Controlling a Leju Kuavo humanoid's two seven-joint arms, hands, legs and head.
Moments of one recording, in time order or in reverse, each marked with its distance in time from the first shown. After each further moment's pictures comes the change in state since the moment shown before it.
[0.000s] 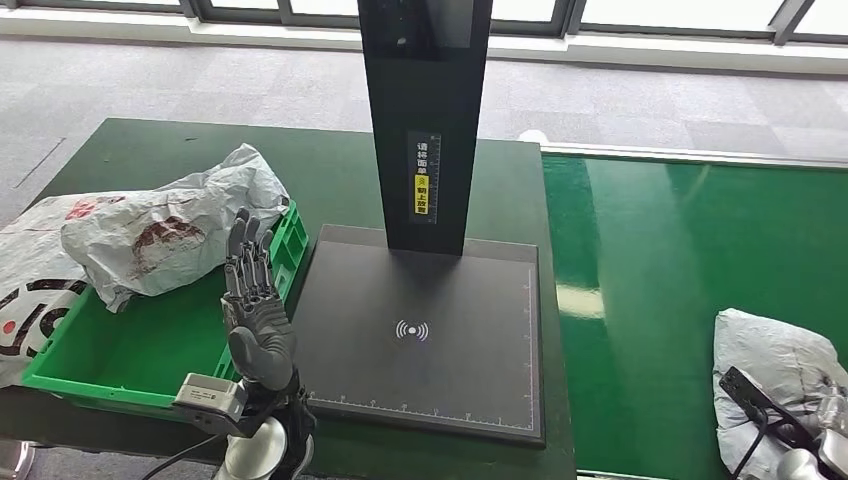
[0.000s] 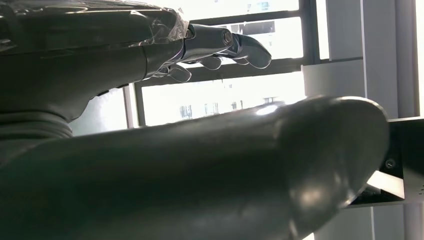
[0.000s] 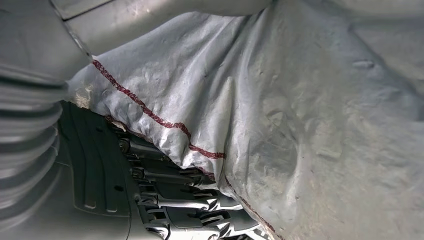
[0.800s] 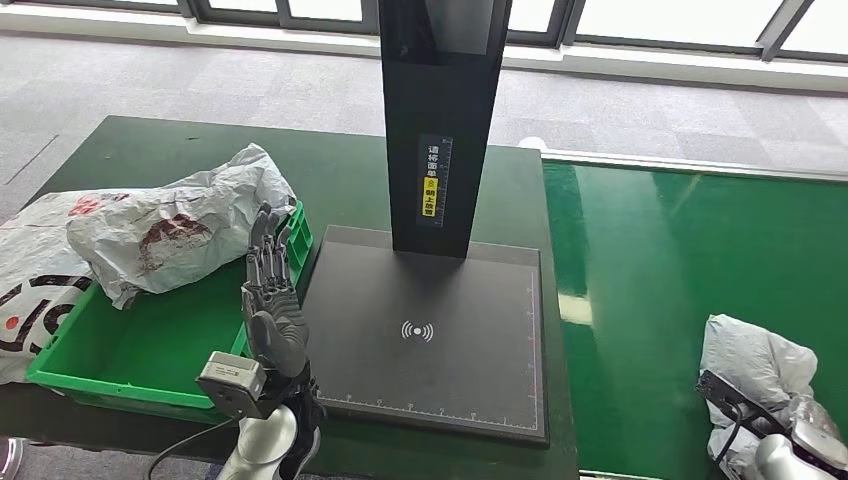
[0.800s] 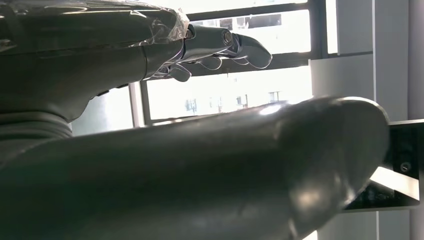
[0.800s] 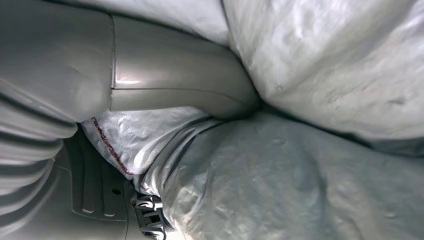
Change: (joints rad) left arm -0.049 -0.008 0.000 0.085 0.008 -0.012 0.009; right arm -0.083 0.055 0.009 0.178 0.069 0.099 -0.007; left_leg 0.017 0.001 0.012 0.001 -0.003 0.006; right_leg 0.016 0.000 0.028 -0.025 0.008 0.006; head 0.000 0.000
